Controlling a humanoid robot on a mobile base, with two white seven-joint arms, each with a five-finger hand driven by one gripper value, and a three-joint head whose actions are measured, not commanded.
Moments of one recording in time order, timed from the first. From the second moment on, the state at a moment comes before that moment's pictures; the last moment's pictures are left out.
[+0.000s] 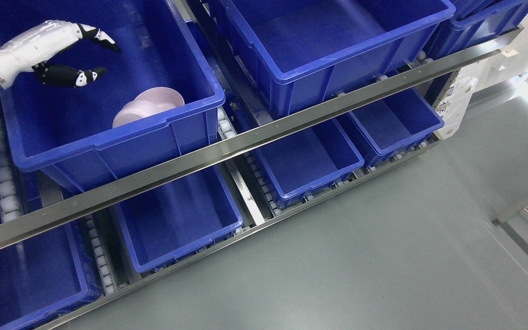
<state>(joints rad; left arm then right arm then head) -0.91 0.44 0.19 -1.12 -0.44 -0.72 -0.78 0.00 0.00 0.00 0.00 0.00 0.03 0.01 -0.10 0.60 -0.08</state>
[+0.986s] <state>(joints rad) -0.95 0.08 -0.29 -1.30 -0.06 -0.54 -0.06 0.00 0.00 0.00 0.00 0.00 0.04 0.01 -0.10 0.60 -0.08</state>
